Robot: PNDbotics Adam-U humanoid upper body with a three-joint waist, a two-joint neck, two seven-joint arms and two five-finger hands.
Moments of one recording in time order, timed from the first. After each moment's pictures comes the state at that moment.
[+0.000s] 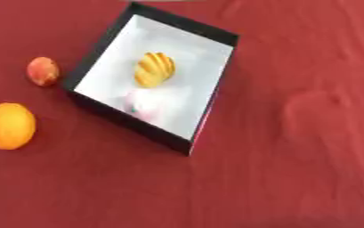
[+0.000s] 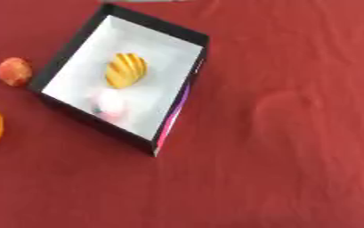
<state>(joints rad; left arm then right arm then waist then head) -0.33 1.00 0.02 -1.85 0.10 -0.01 0.05 -0.29 -1.28 -0.12 -1.96 -0.34 -0.07 -0.02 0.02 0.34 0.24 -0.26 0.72</state>
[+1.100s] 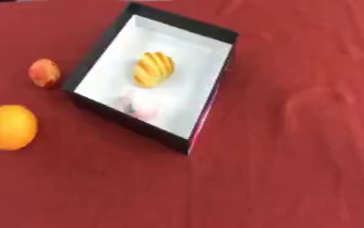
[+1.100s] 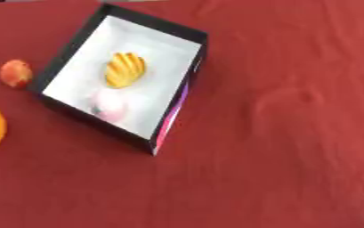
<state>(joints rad) -0.51 1.14 -0.31 -1.64 -0.22 0.03 -0.57 -0.17 -1.15 -0.26 -1.96 -0.45 -0.07 -0.17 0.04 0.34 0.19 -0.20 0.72</state>
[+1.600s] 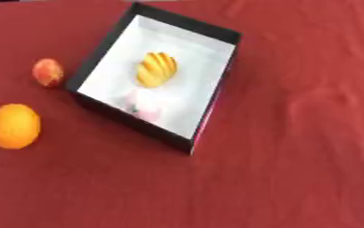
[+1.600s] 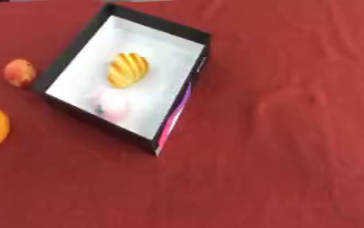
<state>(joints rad) -0.66 1.00 -0.42 -1.47 -0.26 -0.01 -0.58 -0.18 -1.12 -0.26 -1.94 -0.46 -0.05 -0.15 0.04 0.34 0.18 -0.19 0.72</state>
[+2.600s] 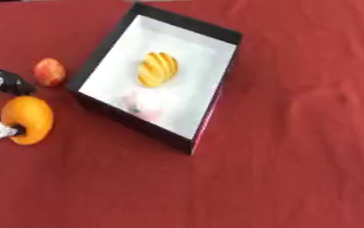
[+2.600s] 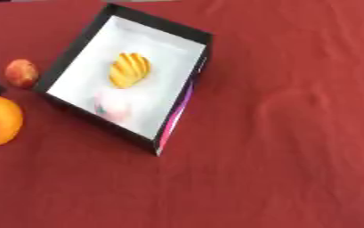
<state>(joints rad) -0.79 0.76 -0.47 -1.27 -0.43 -0.11 -0.52 -0.18 -1.09 -0.26 -1.92 -0.48 -0.04 -0.12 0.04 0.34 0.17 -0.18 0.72</state>
